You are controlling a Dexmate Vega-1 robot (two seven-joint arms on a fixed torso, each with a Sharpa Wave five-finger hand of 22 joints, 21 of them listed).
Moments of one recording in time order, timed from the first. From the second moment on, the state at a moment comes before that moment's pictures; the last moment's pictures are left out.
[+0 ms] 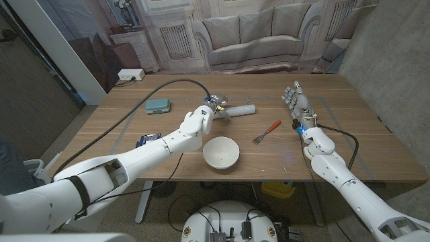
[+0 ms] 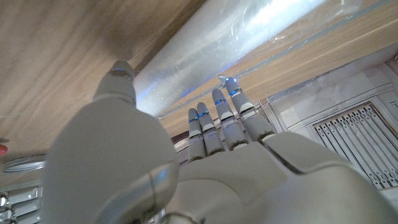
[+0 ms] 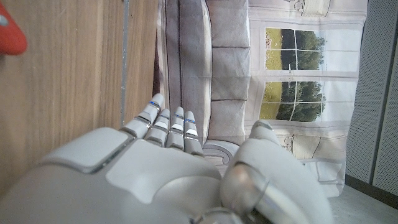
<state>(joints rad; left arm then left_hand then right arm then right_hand) 0.45 0.46 1.04 -1.53 0.76 0.60 -0.07 1.01 -0.03 0.16 -0.13 0.36 0.38 -0.01 0.25 0.20 0.42 -0.13 0.24 0.20 0.40 -0.04 0.23 0.19 0.42 -0.03 0.32 0.18 -0.95 -0.46 -0.29 -1.37 0.75 0.35 -0.05 0.40 0.04 0.16 -0.03 0.19 0.26 0.10 0.20 0.19 0.28 0.09 0.22 0.18 0.18 0.04 0.19 0.18 0.22 -0.04 0.39 0.17</state>
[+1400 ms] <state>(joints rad) 0.46 0.42 1.04 -1.44 0.69 0.52 0.12 1.23 0.05 0.18 -0.15 0.27 0.82 -0.07 0.31 0.18 0.84 -0.19 0.26 0.19 0.80 -0.09 0.24 0.19 0.70 -0.07 0.38 0.18 -0.92 -0.44 -0.29 -1.33 0.76 0.36 -0.03 0.40 0.04 0.15 -0.04 0.19 0.26 0.10 0.20 0.19 0.28 0.09 0.21 0.18 0.18 0.04 0.19 0.18 0.22 -0.04 0.37 0.17</state>
